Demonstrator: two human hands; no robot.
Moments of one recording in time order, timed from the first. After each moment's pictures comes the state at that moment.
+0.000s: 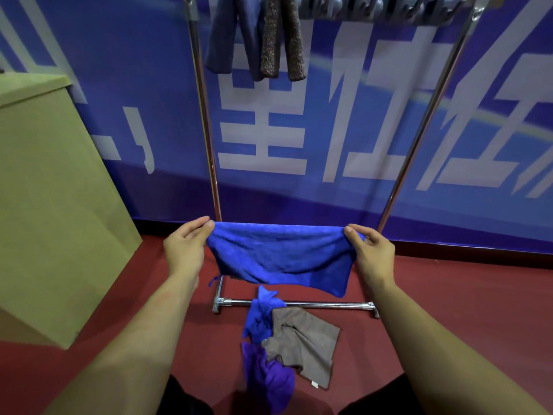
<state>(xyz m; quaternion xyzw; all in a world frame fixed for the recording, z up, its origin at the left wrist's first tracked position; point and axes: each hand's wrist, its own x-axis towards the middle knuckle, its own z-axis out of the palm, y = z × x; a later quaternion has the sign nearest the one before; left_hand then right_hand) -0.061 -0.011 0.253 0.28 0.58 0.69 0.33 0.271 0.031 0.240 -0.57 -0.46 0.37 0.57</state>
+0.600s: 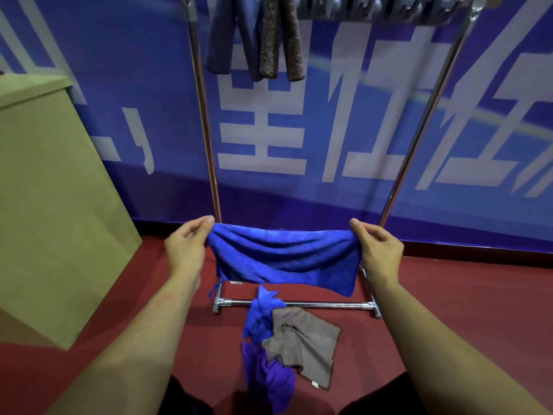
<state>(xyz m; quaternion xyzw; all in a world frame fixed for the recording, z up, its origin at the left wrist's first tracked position) -0.057 -0.014 0.257 0.29 0.57 0.70 0.33 0.270 0.026 0.254 -0.54 -0.39 0.38 0.64</state>
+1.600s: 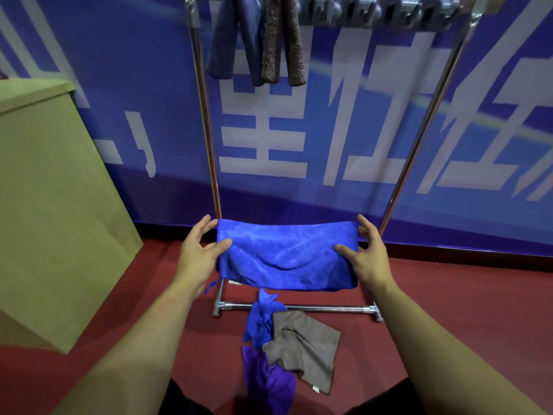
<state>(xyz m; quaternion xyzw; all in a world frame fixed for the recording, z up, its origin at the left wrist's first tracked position) -0.056 -0.016 0.247 0.40 0.58 0.60 0.38 0.274 0.034 0.239 -0.56 -0.55 0.36 0.50</state>
